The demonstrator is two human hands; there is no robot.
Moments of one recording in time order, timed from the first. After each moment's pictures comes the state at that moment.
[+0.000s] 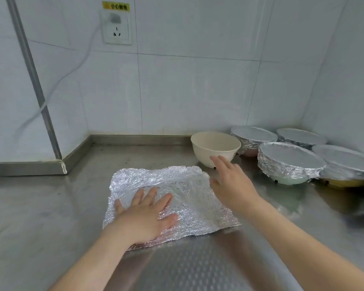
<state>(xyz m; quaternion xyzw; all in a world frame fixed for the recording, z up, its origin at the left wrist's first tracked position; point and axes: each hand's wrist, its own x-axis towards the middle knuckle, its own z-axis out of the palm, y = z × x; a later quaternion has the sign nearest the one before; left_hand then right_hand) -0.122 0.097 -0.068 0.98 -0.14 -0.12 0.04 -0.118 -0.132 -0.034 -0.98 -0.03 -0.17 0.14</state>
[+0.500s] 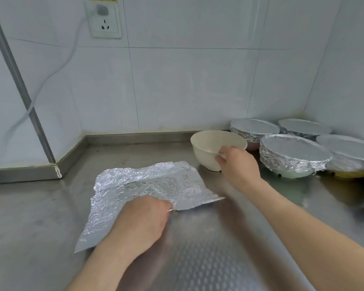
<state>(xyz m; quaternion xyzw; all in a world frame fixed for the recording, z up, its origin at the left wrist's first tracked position) -0.129 0.092 -0.055 0.97 -0.22 0.11 0.01 -0.058 -0.155 -0.033 -0.96 0.03 -0.27 0.11</state>
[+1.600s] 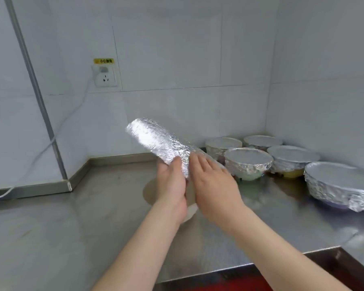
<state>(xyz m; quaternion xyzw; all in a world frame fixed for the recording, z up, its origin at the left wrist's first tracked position) -0.237 -0.040 0.051 0.50 0.00 0.04 0.86 -0.266 -0.119 0.038 -0.95 -0.04 -0.30 0.04</state>
